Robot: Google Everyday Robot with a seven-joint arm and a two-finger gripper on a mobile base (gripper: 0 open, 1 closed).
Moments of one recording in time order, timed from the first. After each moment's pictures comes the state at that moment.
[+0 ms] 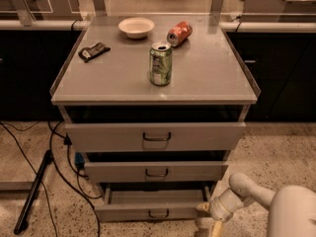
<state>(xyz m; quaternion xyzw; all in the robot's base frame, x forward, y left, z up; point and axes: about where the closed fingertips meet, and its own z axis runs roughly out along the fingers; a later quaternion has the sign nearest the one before) 0.416 -0.206 0.229 -0.61 0.69 0.38 0.09</state>
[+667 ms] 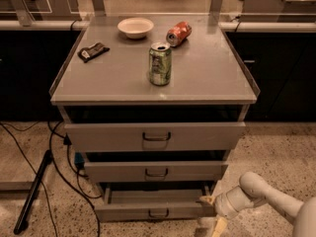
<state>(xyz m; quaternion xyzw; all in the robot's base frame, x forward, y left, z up) 0.433 -0.210 0.271 -0.60 0.69 0.36 0.17</state>
